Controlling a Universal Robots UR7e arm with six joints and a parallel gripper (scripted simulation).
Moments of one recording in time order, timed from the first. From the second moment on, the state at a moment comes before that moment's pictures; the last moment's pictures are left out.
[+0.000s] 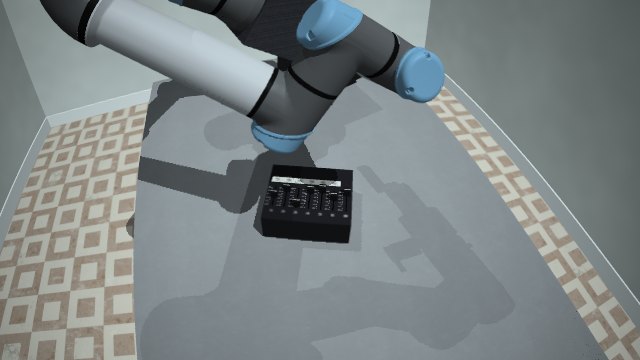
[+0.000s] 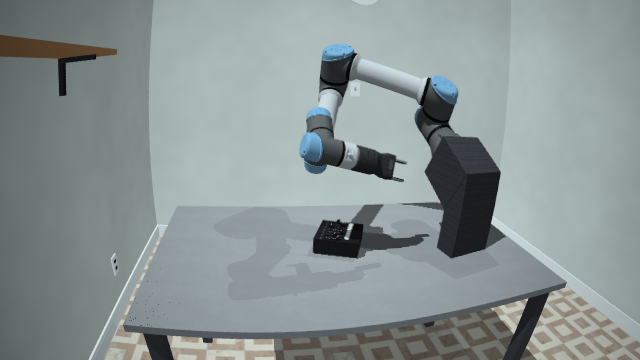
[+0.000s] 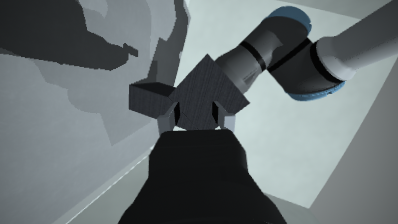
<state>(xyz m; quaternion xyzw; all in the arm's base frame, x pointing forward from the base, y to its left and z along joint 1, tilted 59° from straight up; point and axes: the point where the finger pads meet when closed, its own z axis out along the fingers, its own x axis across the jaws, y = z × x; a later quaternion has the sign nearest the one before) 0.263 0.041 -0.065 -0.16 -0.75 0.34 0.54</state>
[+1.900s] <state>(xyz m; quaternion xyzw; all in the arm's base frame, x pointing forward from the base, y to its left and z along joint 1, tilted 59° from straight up) 0.395 -0.030 -0.124 -0.02 -0.90 0.41 0.12</state>
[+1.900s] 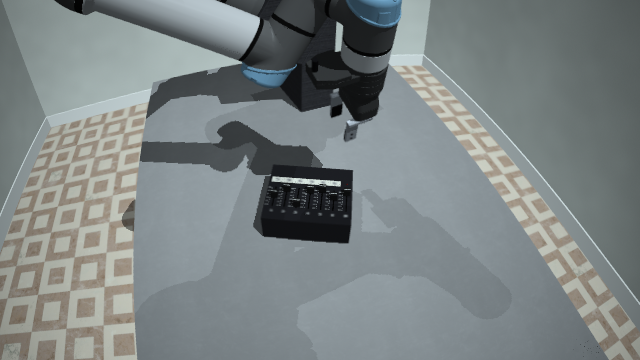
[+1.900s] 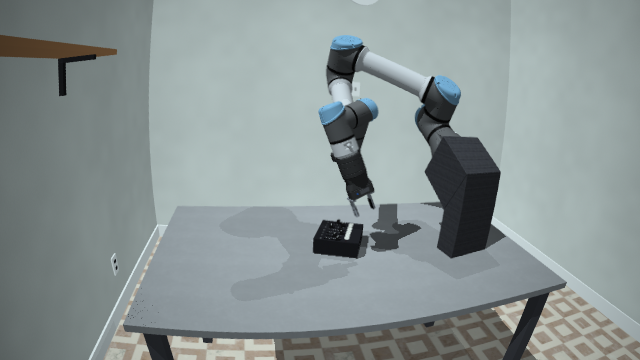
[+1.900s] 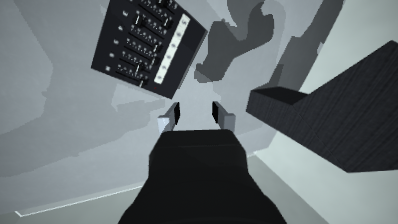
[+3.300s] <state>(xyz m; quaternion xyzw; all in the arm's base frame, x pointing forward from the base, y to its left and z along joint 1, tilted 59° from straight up) 0.435 -0.045 -0.040 0.00 -0.87 0.48 -0.08</state>
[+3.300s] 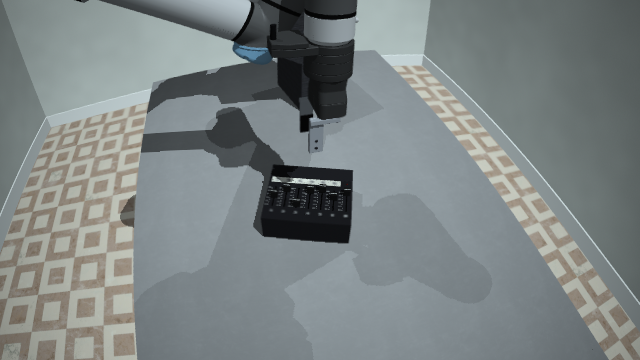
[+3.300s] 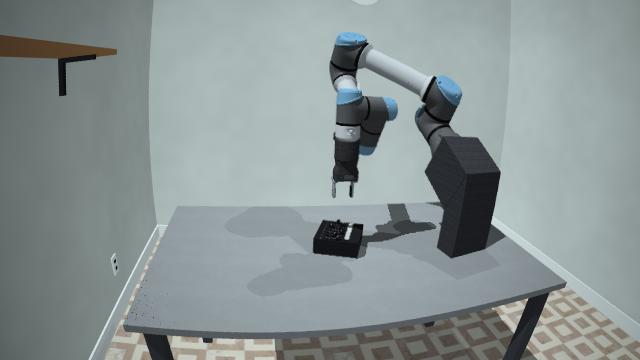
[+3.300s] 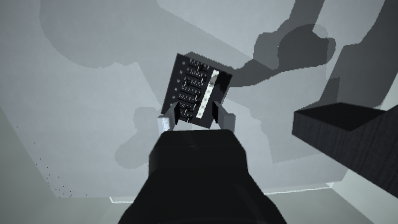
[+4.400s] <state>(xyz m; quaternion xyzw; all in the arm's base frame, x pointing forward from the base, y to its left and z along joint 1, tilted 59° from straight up) 0.435 -0.046 -0.039 0.03 -0.87 0.49 -0.06</state>
